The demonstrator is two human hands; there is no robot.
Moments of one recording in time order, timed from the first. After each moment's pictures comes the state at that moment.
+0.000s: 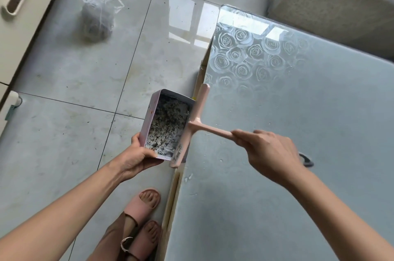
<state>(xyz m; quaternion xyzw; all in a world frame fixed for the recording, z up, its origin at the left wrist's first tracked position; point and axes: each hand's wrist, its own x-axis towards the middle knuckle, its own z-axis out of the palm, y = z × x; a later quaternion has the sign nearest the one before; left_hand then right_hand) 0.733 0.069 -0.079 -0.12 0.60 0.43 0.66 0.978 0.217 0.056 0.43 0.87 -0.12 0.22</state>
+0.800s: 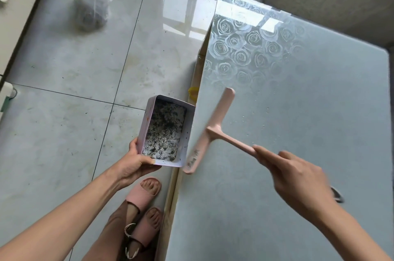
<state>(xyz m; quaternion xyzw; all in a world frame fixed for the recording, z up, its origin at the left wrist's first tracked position) 0.744 0.015 -0.089 -0.12 0.59 0.42 0.68 1.032 0.146 0.087 0.50 0.85 -0.10 0.16</state>
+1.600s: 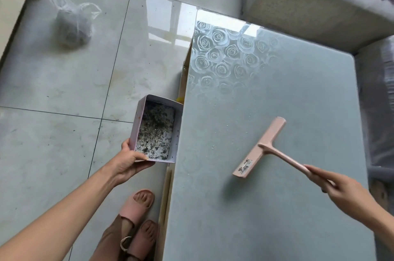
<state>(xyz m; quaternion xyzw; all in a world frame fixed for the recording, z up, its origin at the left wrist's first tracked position) 0.732 0.060 -0.062 -0.14 0.58 0.44 0.67 1.162 0.184 0.118 0.68 0.66 -0.22 0.24</state>
